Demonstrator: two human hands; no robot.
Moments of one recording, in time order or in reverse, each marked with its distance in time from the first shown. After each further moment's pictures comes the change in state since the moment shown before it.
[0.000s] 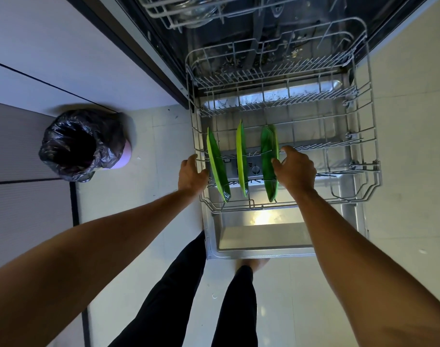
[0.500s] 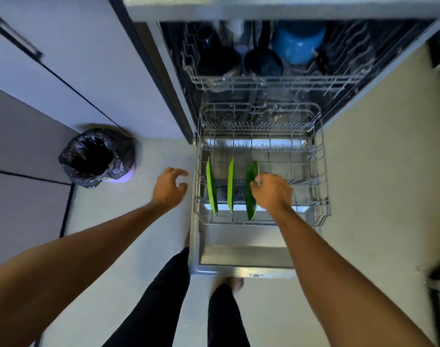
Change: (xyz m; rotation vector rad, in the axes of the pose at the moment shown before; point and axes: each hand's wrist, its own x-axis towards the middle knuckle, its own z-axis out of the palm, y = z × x) left_hand -0.103 0.010 -0.113 0.064 0.189 0.375; right_hand -0.091 -0.076 -0.113 -0.180 -0.044 -0.177
